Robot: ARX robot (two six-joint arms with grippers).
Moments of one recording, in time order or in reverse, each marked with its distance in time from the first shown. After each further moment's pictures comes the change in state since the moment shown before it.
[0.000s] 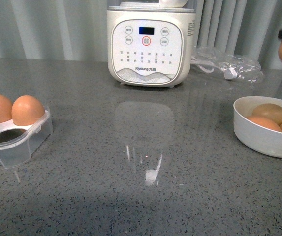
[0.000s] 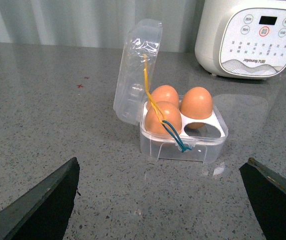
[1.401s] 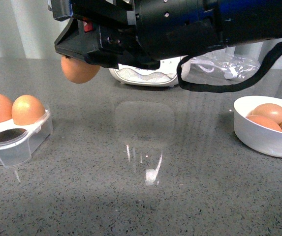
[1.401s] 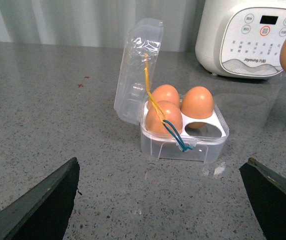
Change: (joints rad) left arm 0.000 0.000 0.000 0.000 0.000 0.000; right arm 0.426 0.376 0.332 -0.039 -0.404 0.141
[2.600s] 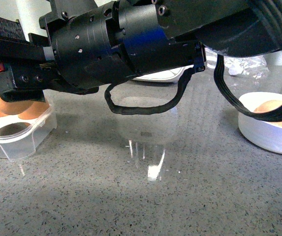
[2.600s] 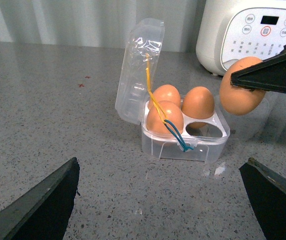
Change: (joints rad) left arm 0.000 0.000 0.000 0.000 0.000 0.000; right arm 0.137 0.166 0.125 -0.033 -0.048 -0.024
